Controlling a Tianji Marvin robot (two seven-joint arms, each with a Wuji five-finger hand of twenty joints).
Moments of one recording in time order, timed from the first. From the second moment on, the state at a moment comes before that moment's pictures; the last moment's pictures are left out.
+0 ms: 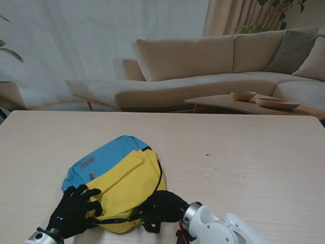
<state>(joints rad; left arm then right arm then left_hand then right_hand) 2.27 -1.07 -1.57 -1.98 1.16 -0.10 0.07 -1.71 -1.06 0.93 -1.90 -0.52 0.06 0.23 0.85 -0.45 0.64 -0.10 0.52 -0.30 0.88 1.03 0.20 -0.06 0.35 0.56 0.08 0.16 0.26 0.62 -0.09 0.25 0.40 0.78 0.42 -0.62 1.13 -0.18 1.04 -0.12 1.01 0.78 0.89 0.06 1.14 0.77 0.75 0.19 1.22 0.63 0.55 0.28 1.57 0.62</state>
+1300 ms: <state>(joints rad) 2.31 -1.07 -1.63 -1.99 1.17 -0.08 0.08 -1.43 -1.13 0.96 -1.57 -0.42 0.30 0.02 0.85 -0.48 0.64 -0.10 0.52 -0.30 0.88 1.06 0.20 -0.08 0.37 0.56 0.08 0.16 0.26 0.62 -0.09 0.25 0.40 0.78 0.42 -0.61 1.12 -0.17 1.09 -0.14 1.04 0.82 0.89 0.06 1.14 0.79 0.74 0.19 1.23 0.63 0.54 0.28 1.57 0.62</state>
